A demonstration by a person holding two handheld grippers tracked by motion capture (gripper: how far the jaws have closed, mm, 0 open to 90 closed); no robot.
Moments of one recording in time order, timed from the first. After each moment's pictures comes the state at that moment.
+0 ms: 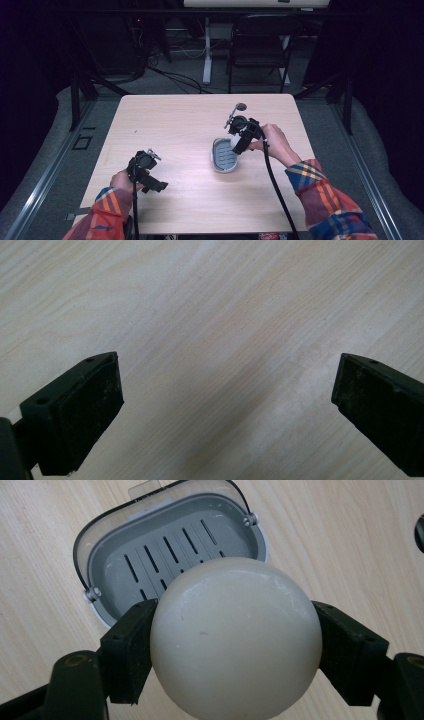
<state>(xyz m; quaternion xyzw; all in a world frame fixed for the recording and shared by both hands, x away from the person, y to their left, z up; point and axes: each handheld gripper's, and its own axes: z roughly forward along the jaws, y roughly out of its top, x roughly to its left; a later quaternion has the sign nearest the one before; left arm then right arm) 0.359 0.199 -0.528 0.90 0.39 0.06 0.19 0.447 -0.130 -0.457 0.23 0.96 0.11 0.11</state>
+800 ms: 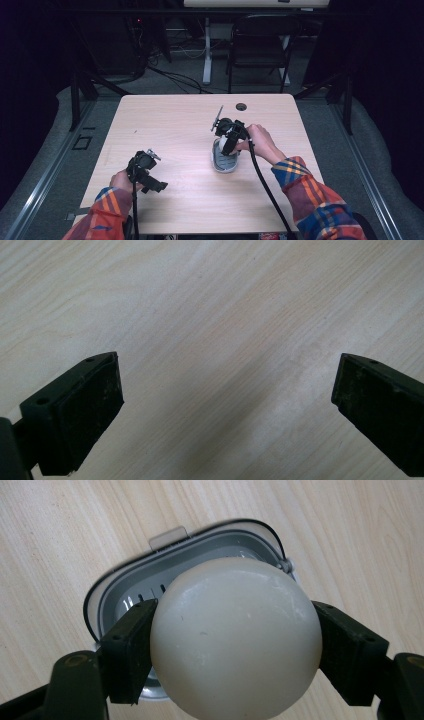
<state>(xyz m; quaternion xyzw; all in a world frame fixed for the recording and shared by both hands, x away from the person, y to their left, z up) 0.359 0.200 -0.528 0.90 0.39 0.06 0.19 0.460 -0.094 -0.477 0.20 0.97 0.10 0.09</state>
